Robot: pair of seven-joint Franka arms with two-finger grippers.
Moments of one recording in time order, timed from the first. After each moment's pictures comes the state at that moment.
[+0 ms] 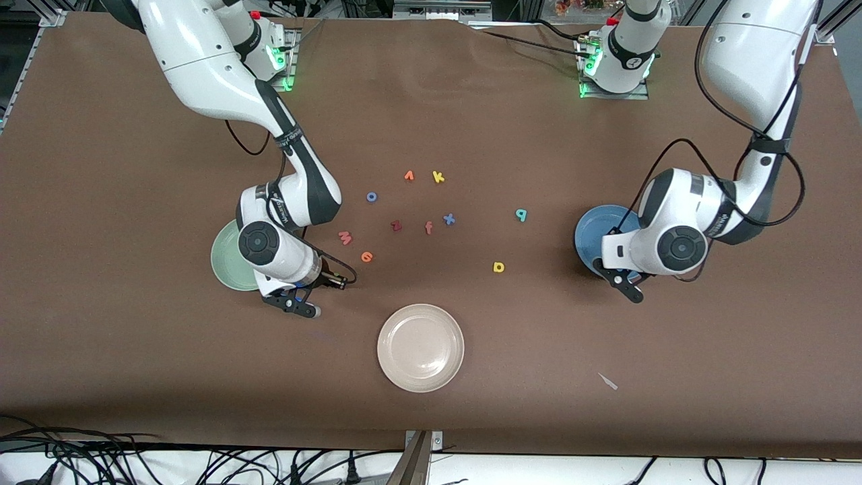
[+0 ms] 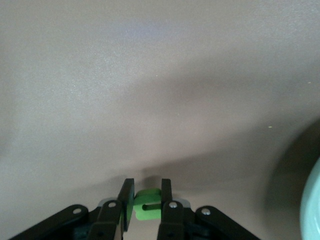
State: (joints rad) left arm -0.03 0.55 -0.17 -1.81 0.21 2.04 0.45; right arm 0.42 0.77 -0.04 -1.54 0.16 2.29 0.60
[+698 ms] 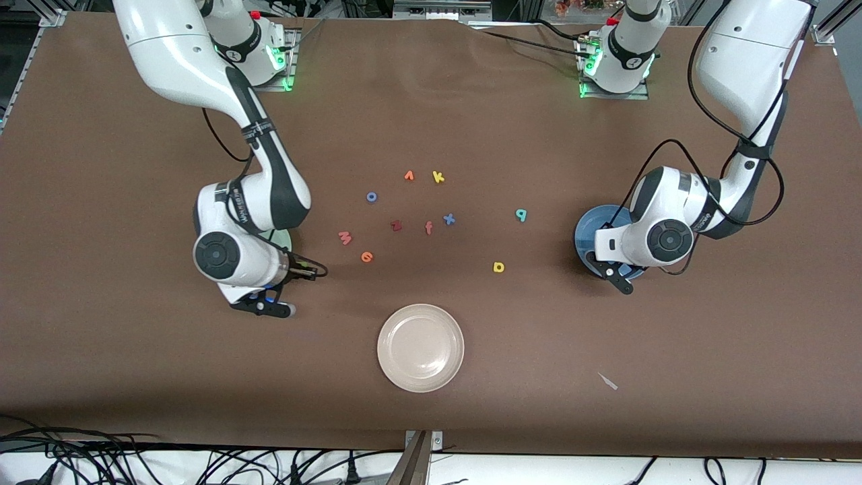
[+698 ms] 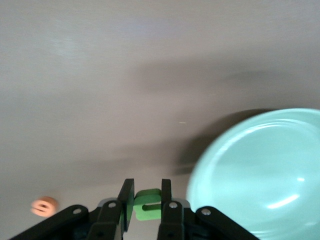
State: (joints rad) left arm -0.01 0.55 -0.17 -1.89 0.21 2.13 0.45; right arm 0.40 0.69 -0.14 -1.50 0.16 2.00 0.34
